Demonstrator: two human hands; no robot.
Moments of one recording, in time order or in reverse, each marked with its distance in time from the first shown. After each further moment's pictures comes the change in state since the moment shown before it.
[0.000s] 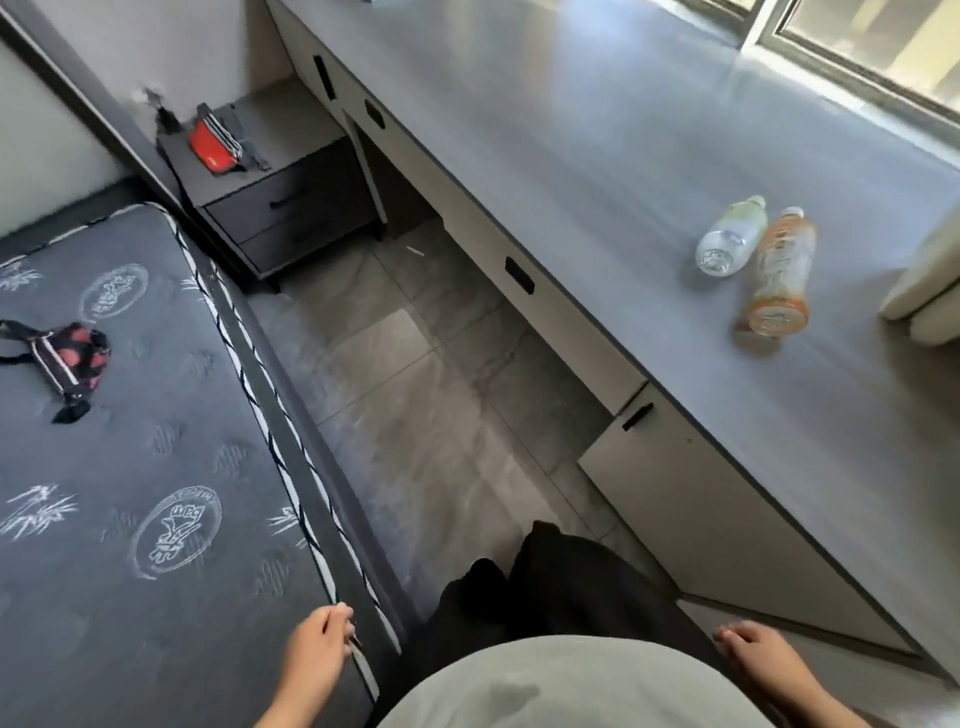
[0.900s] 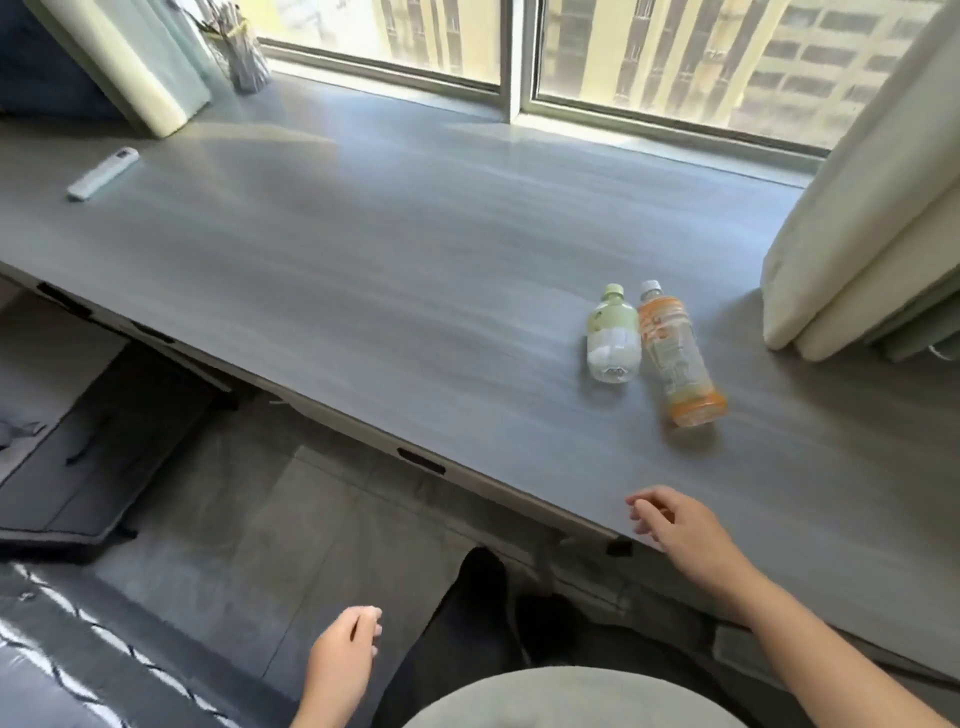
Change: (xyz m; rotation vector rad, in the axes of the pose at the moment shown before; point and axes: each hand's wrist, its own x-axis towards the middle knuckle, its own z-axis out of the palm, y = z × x) left_hand 0.165 0.321 0.077 0.325 -0.344 0.338; right_hand 0.059 -0.263 -0.102 0.455 0.230 -0.271
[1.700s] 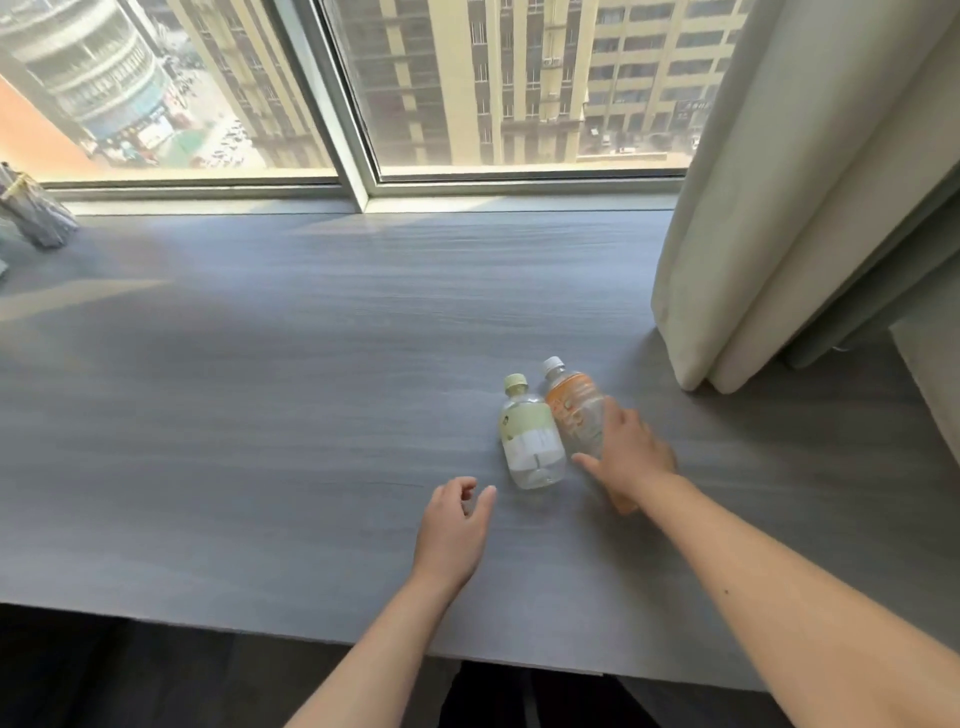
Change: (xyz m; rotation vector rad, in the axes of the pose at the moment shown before) left_hand 0.044 0.302 0.149 0.356 -0.296 0.602; right_hand 0.159 -0.053 -0.087 -0.431 0.273 0.219
